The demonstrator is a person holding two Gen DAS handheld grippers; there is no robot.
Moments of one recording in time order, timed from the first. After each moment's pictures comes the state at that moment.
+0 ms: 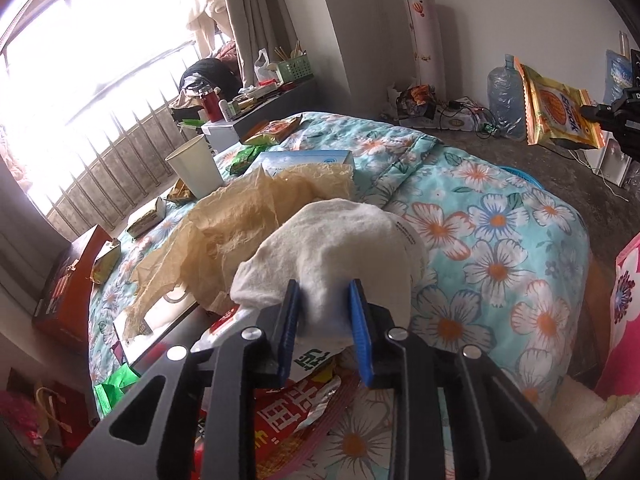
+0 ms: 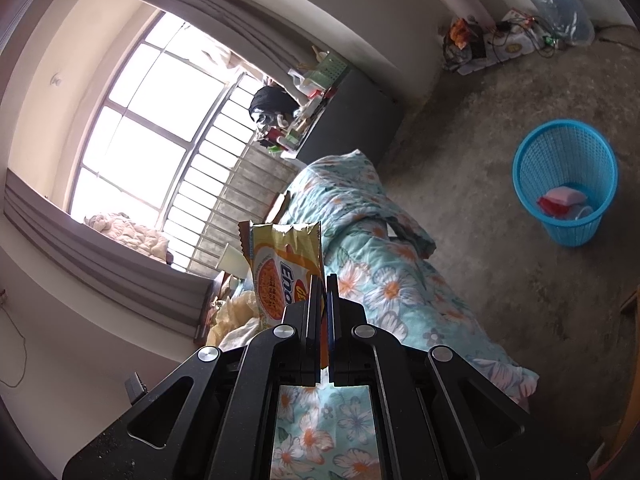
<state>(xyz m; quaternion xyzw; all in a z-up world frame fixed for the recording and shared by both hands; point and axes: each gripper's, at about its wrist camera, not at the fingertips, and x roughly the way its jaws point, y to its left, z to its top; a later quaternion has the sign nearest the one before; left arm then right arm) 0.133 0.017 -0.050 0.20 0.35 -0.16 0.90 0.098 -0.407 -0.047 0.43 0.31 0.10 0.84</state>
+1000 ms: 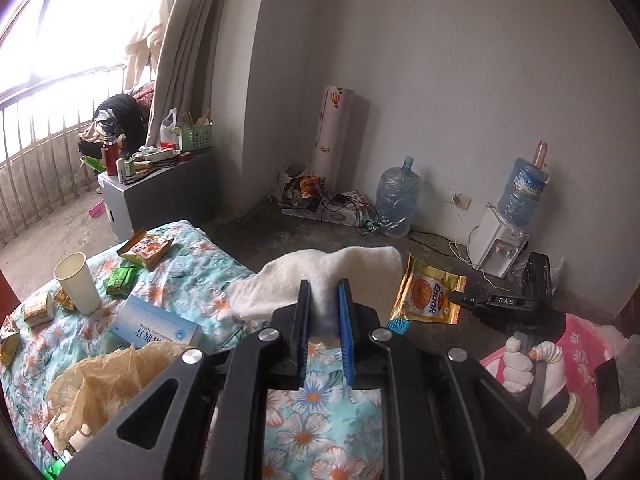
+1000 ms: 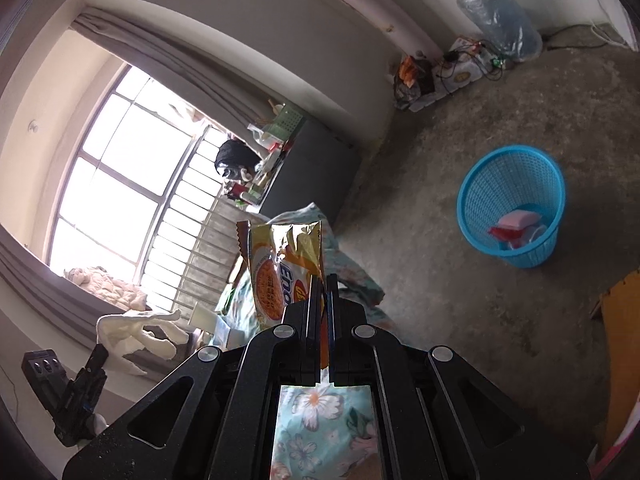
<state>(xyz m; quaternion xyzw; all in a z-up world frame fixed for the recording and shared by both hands) 0.168 -0.090 0.092 0.05 0.30 -0.38 0.87 0.069 -0.476 -0.057 0.46 0.26 -0.02 0.85</state>
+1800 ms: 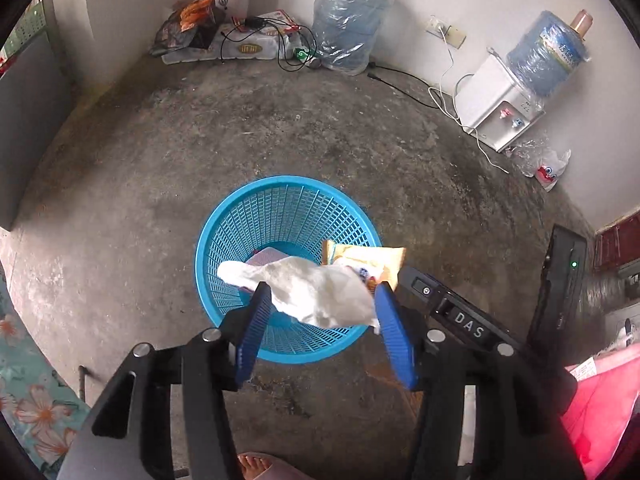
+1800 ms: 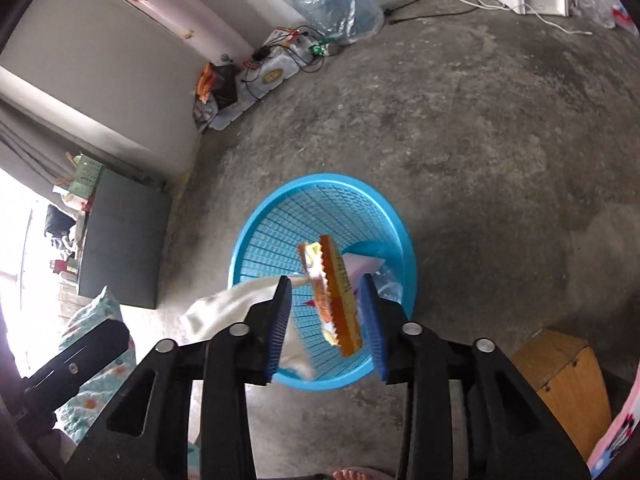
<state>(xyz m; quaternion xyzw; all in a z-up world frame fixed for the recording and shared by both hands) 0.331 -0.527 -0.193 0.16 0.54 -0.43 0.70 0.177 -0.652 -0.262 0.47 0.36 -0.28 0.76</state>
